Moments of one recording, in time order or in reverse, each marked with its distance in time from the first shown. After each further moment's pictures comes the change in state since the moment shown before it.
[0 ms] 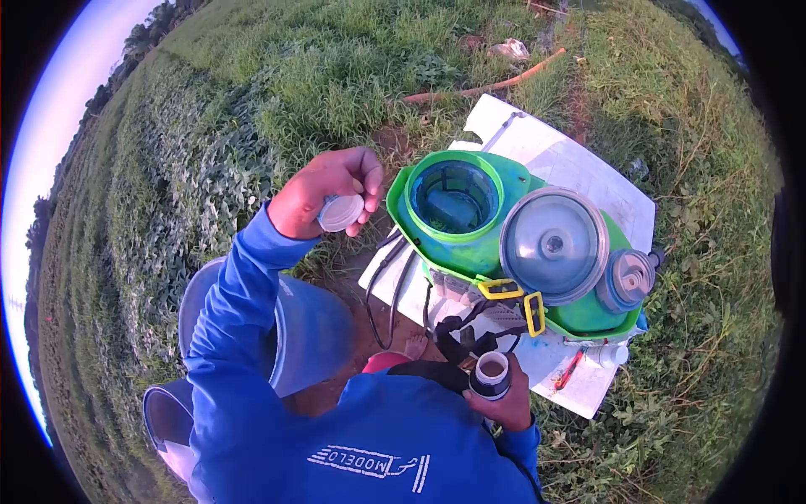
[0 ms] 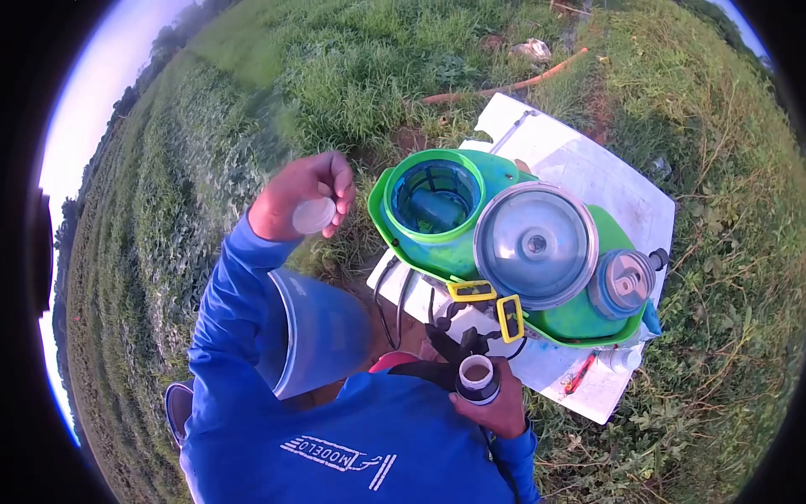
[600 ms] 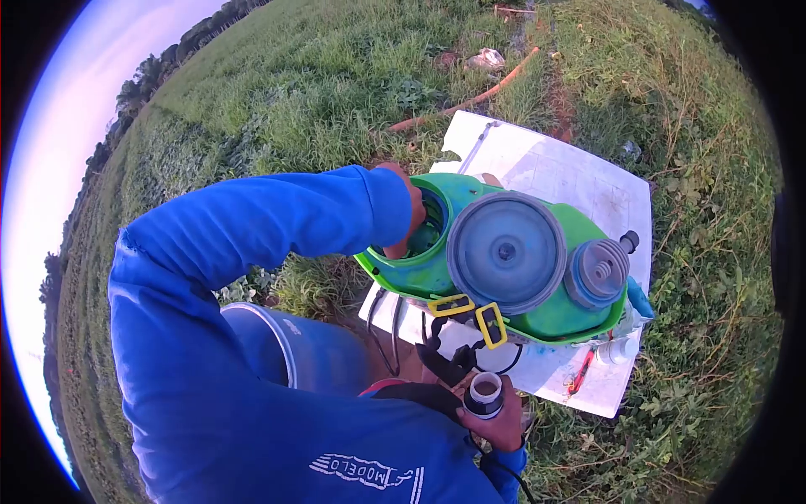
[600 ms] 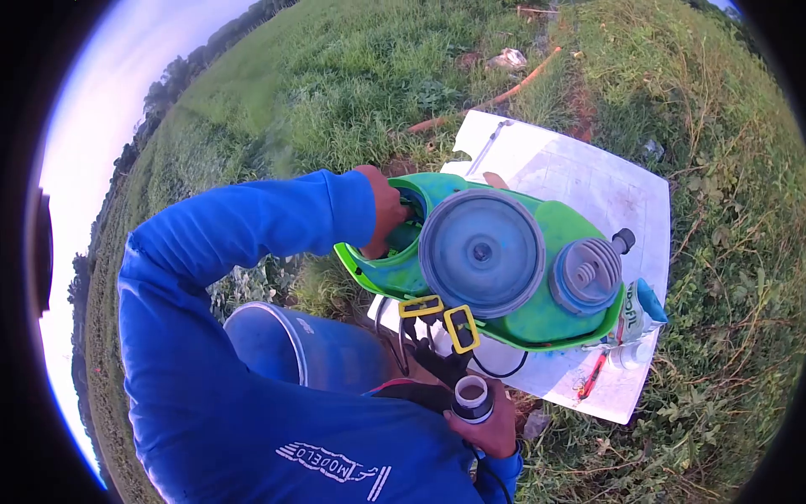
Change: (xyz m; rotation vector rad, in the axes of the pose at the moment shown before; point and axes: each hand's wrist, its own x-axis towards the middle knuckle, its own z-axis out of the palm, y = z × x) left_hand 0.133 0.030 0.115 2.273 -0.715 -0.331; right_hand -0.023 0.025 0.011 0.110 0.181 0.084
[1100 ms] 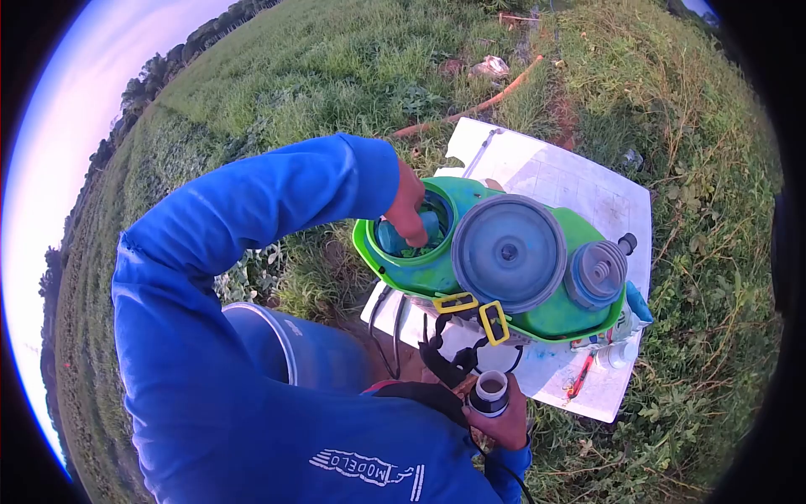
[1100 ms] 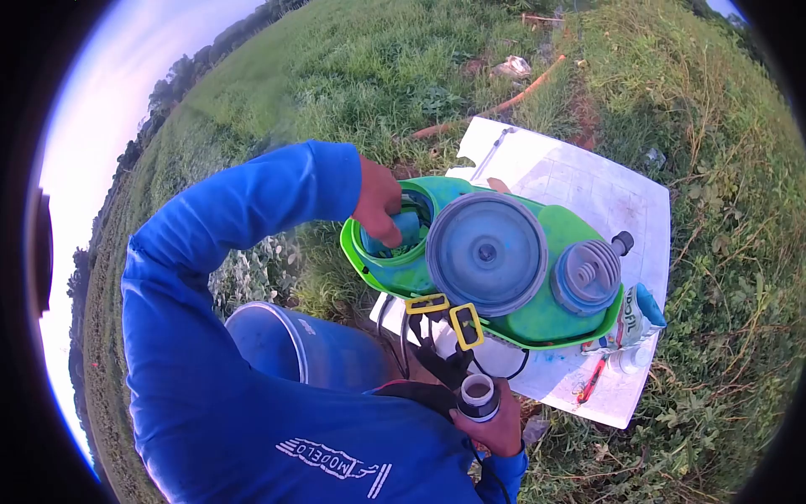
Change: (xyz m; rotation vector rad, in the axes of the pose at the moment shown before) left_hand -0.016 -0.036 -0.016 -0.479 -0.115 0.083; right_hand 0.003 -0.011 -0.009 -0.003 -0.004 -0.034
